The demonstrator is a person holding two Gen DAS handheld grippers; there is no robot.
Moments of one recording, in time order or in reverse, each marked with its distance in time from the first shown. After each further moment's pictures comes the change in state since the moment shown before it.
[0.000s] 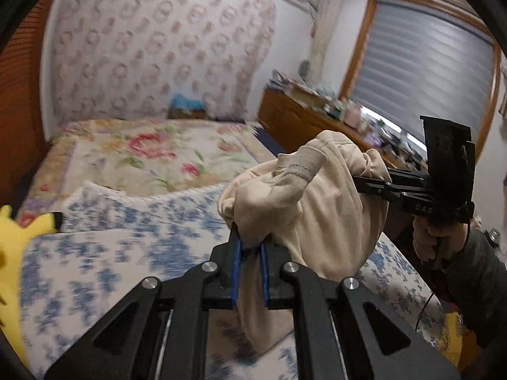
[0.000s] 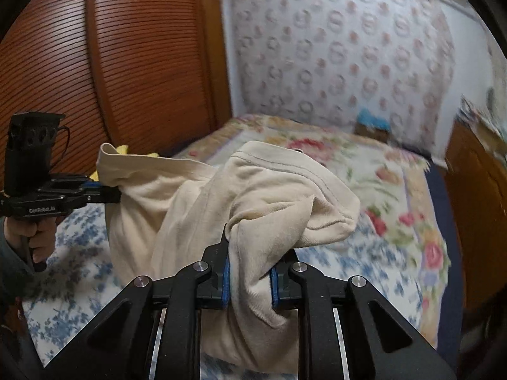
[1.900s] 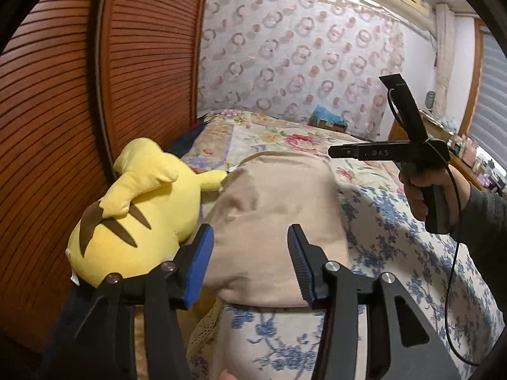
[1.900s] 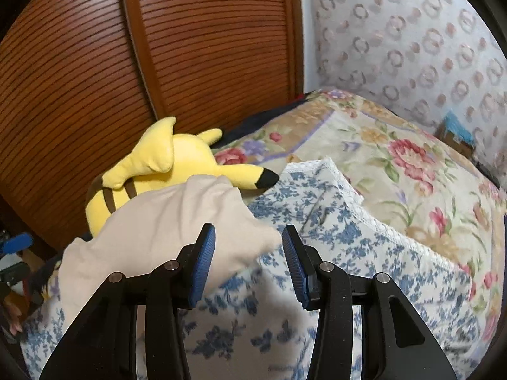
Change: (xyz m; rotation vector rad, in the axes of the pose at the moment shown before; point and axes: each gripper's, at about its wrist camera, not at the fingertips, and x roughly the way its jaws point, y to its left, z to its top) left arm -0.126 0.141 -0.113 -0.204 -0.075 0.545; right arm 0.272 0.187 0.097 -0.117 0.185 0.215
